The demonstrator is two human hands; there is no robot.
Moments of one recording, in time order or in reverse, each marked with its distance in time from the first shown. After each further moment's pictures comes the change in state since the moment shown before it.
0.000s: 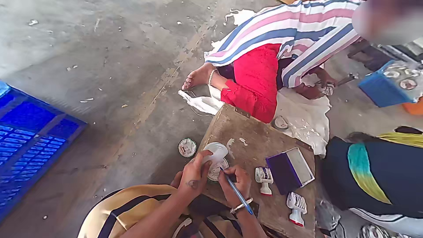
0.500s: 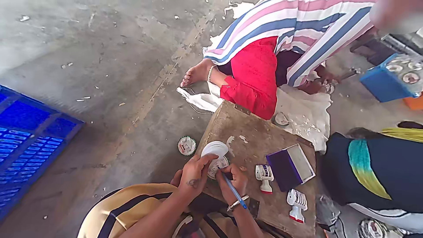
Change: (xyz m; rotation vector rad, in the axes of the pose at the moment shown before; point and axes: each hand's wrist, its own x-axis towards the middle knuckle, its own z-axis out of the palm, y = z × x) left_hand 0.000 0.001 -0.002 0.103 -0.059 0.027; right_hand -0.008 -0.001 0.008 -0.016 -0.015 0.154
